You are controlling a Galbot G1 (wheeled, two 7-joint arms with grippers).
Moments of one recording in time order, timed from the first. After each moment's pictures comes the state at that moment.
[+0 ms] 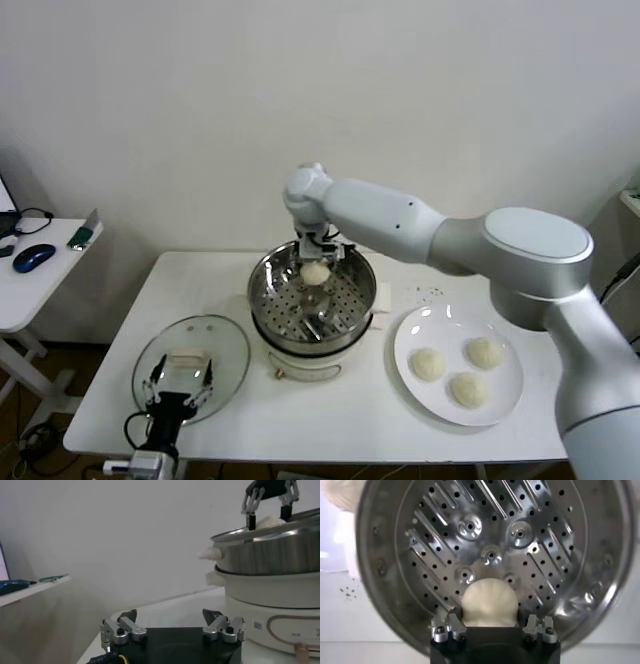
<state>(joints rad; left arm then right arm) 1.62 -1.48 -0.68 -1.86 0.10 -0.15 0.04 0.42 1.52 -1.20 0.87 -0.48 0.60 -1.13</state>
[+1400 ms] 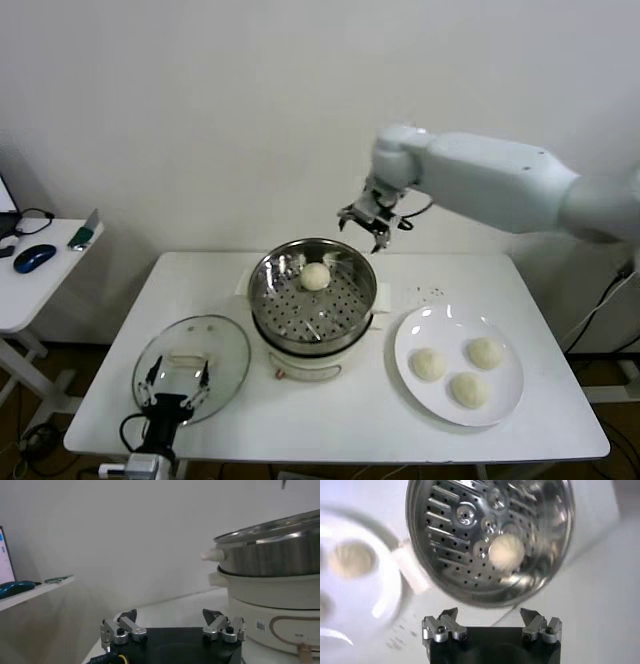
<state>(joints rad) 1.64 -1.47 -0.68 -1.89 0.09 -0.14 0.02 0.73 0.98 -1.45 1.29 0.26 -0.08 -0.97</state>
